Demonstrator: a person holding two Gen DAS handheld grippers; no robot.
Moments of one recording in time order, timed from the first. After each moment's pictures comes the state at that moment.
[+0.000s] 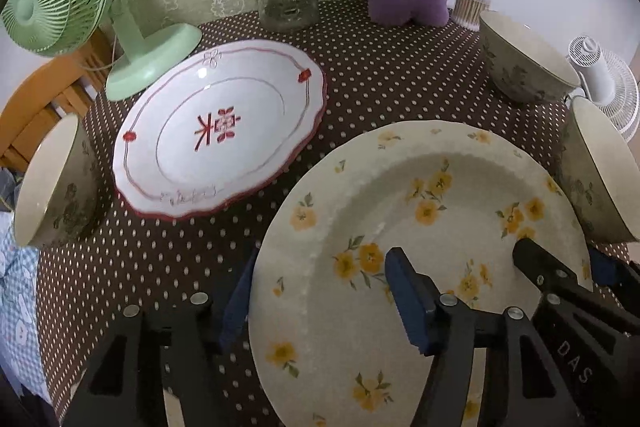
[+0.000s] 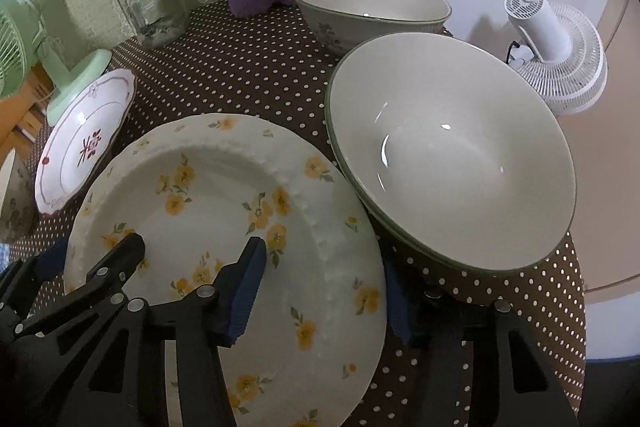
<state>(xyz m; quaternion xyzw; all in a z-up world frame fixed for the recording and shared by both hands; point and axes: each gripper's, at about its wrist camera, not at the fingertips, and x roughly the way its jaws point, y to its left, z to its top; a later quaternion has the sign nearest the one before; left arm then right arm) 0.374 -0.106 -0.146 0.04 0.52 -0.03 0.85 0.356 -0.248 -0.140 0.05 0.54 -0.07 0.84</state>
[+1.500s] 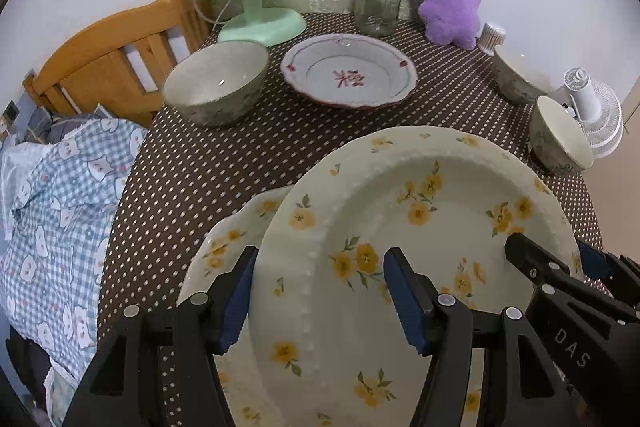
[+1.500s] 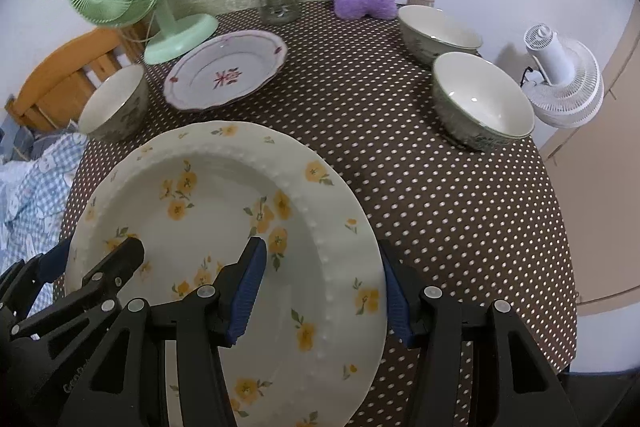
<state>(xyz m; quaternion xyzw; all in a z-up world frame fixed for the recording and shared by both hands) 0.227 0.005 -0.086 -0.01 0.51 0.01 0.86 0.233 -0.137 -0.072 0.01 0.53 0.00 0.85</state>
